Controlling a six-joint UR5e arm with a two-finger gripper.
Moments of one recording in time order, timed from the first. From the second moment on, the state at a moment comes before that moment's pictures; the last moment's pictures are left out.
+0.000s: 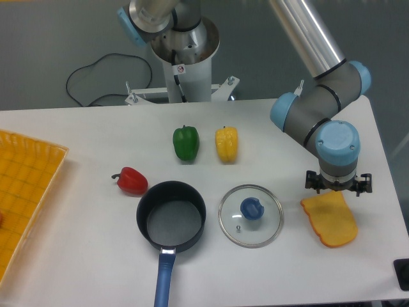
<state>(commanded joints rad) 2.75 -2.20 -1.48 -0.90 1.81 0.84</state>
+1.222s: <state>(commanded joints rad) 2.79 -2.24 -1.45 -0.90 1.57 0.37</state>
